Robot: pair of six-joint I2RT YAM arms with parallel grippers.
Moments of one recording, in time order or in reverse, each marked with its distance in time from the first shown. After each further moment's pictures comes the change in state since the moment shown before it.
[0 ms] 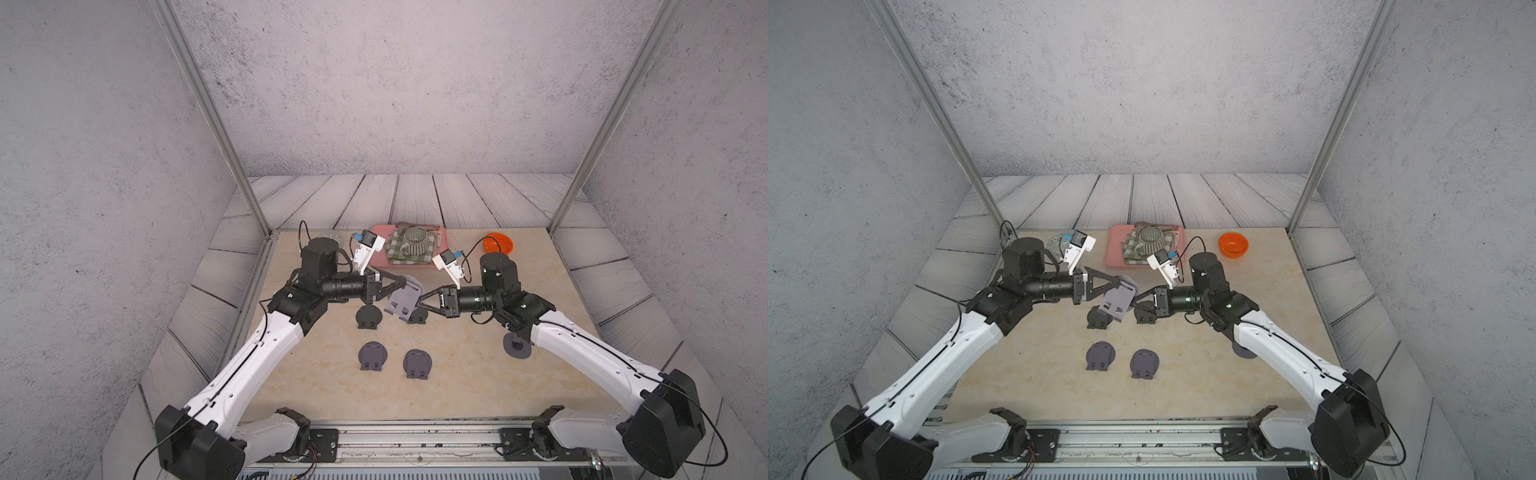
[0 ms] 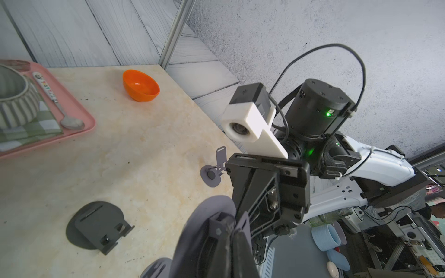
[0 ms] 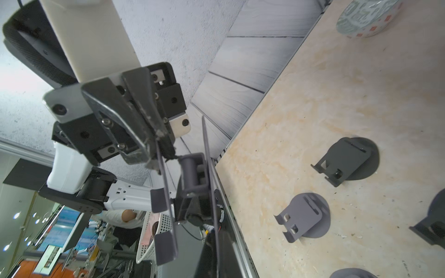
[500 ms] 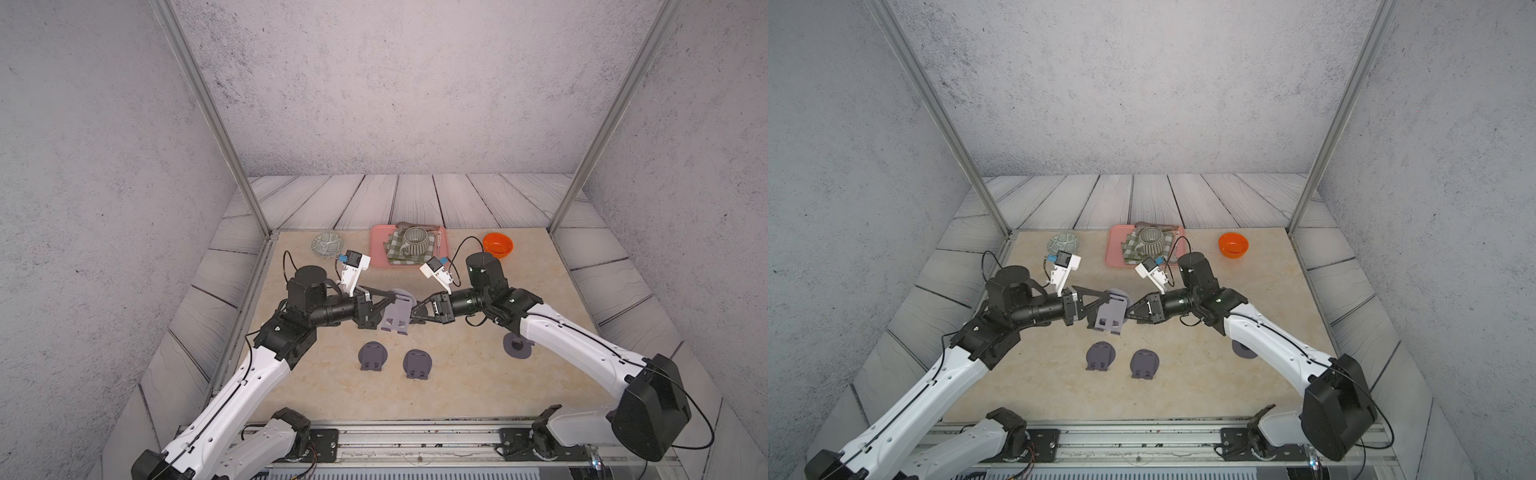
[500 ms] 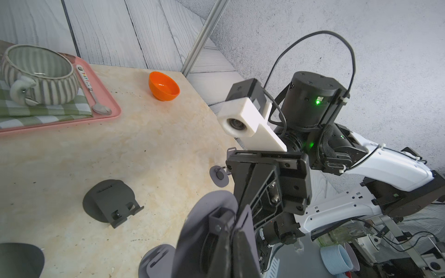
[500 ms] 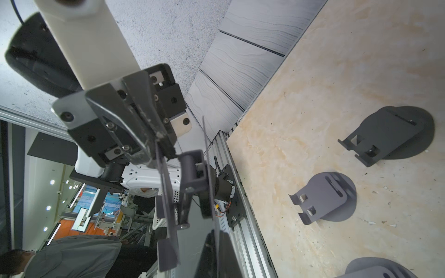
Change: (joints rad) left arm -0.017 -0.173 -0.154 0.011 -0.112 -0.074; right arm 0.018 0.075 0.068 -0.126 -0.105 -0.093
